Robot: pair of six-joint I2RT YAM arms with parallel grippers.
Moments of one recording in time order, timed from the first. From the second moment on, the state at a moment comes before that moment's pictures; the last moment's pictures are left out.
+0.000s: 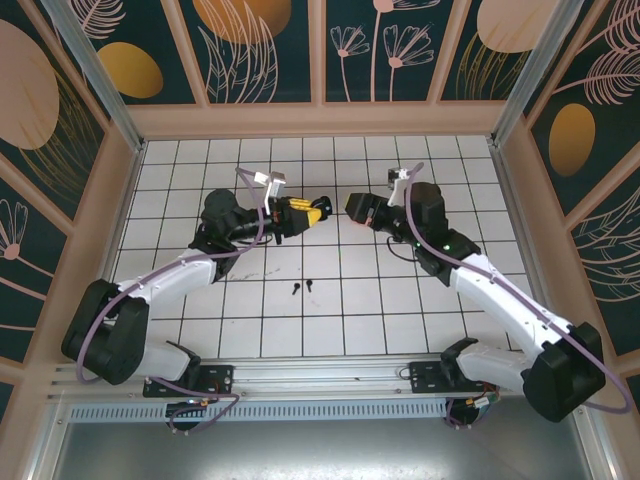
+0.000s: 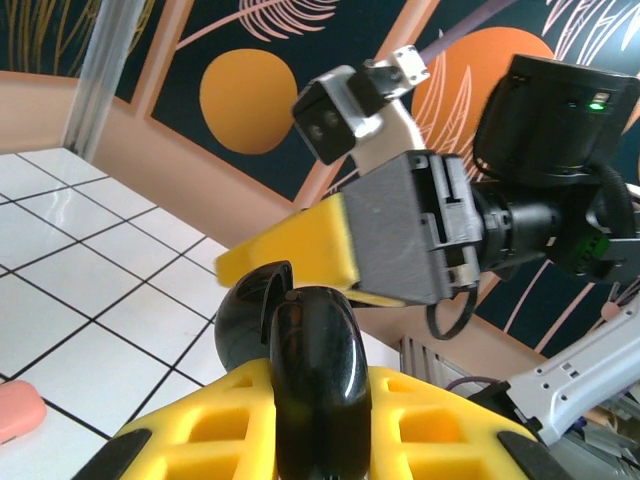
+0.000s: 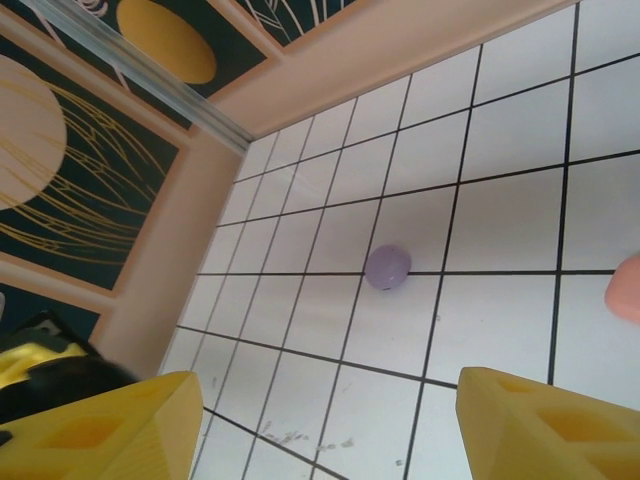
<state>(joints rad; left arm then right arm) -0.49 1.40 0.74 0.74 0.88 -0.59 0.56 1.12 0.86 -0.08 -0.21 0.71</state>
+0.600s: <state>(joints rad) -0.49 1.39 0.72 0.80 0.83 -0.61 0.68 1.09 0.87 -0.13 -0.18 0.78</state>
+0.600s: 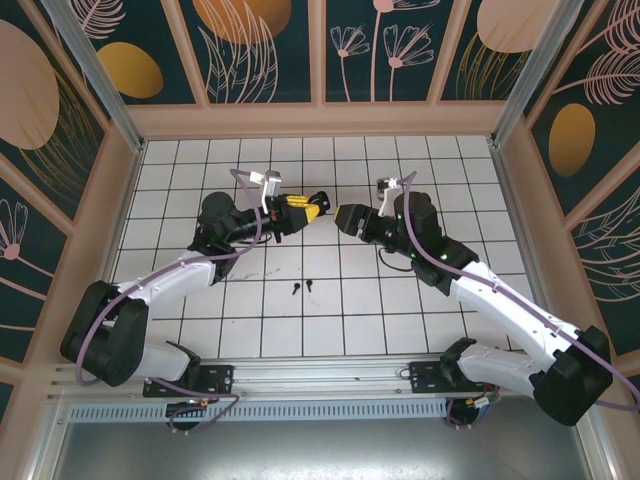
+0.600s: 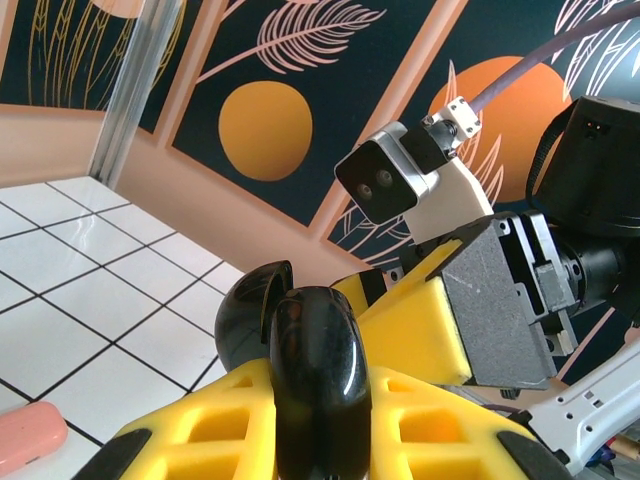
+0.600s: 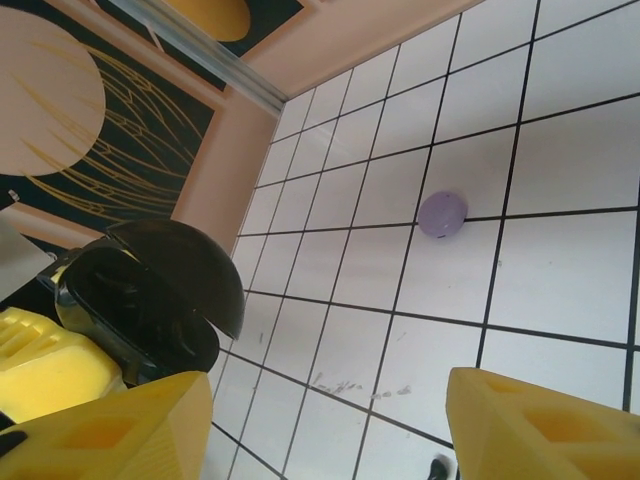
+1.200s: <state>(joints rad) -0.49 1.42 0.76 0.83 0.93 -0.70 0.66 1.12 0.94 -0.16 -0.27 0.57</state>
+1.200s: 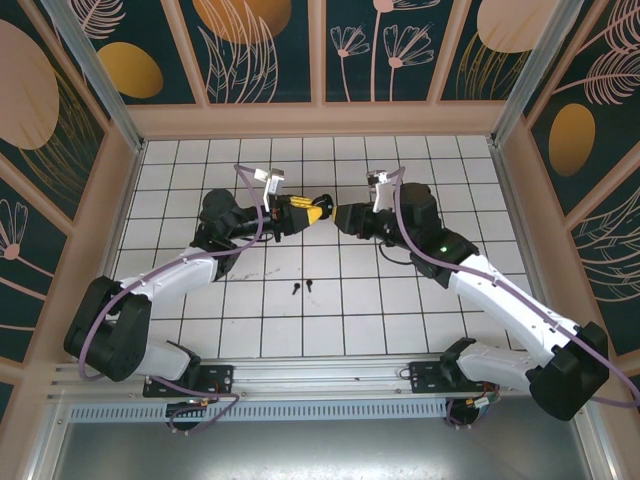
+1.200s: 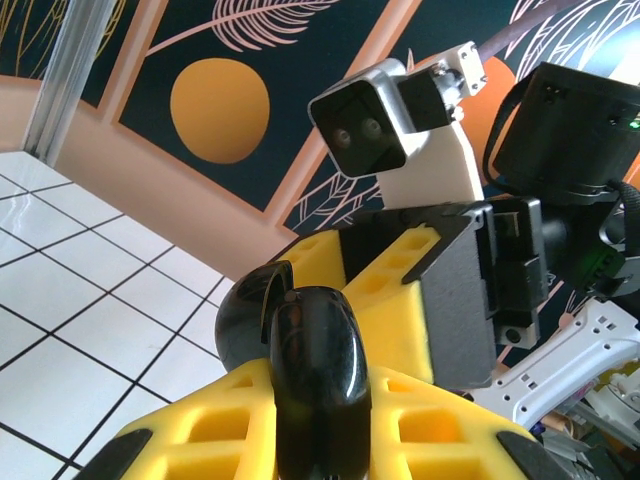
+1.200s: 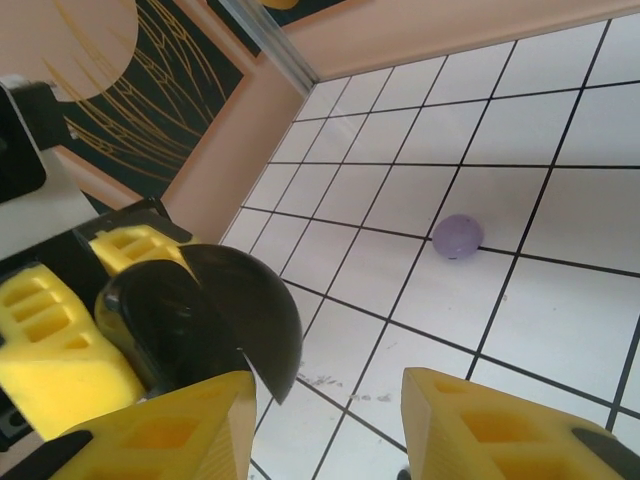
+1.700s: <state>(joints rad) -0.49 1.42 0.76 0.83 0.94 -0.71 0.66 1.18 0.97 -0.16 -0.27 0.55</state>
